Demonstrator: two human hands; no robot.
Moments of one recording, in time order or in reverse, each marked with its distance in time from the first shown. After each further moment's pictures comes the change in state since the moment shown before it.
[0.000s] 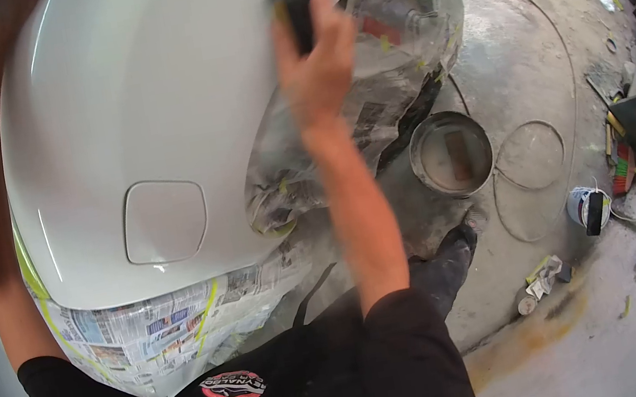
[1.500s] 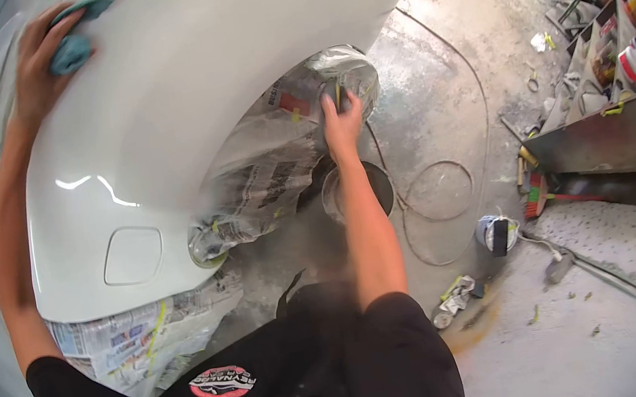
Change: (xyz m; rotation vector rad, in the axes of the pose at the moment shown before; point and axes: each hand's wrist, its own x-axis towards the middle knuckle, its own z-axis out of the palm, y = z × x) left_hand 0.003 -0.023 -0.009 -0.054 -0.106 -0.073; right_hand 0.086 0.172 -0.111 -0.079 -0.346 0.771
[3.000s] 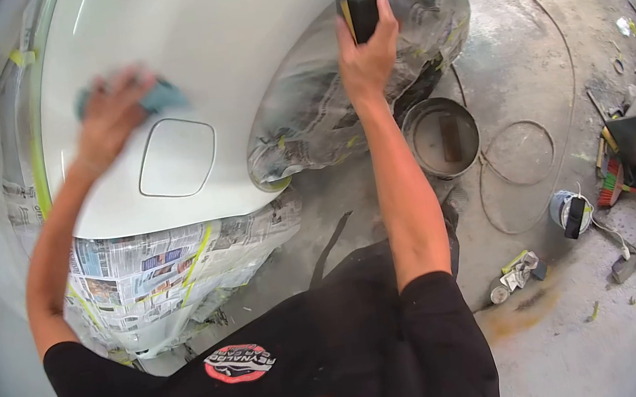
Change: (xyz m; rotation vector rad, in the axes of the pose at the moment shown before) left_hand -0.227 0.101 -0.050 -0.100 -0.435 0.214; right_hand -0.130 -0.069 0.073 0.065 0.115 -0.546
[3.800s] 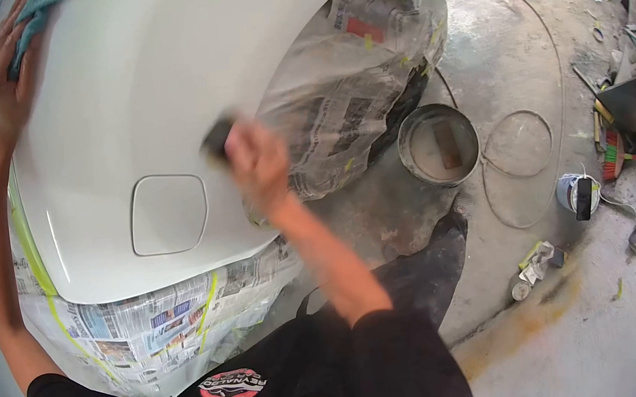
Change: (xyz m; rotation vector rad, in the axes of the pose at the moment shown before) left_hand 0.094 -0.144 -0.048 0.054 0.408 -0.080; right_hand -0.164 -0.041 0.079 -0.116 0.026 -0.380
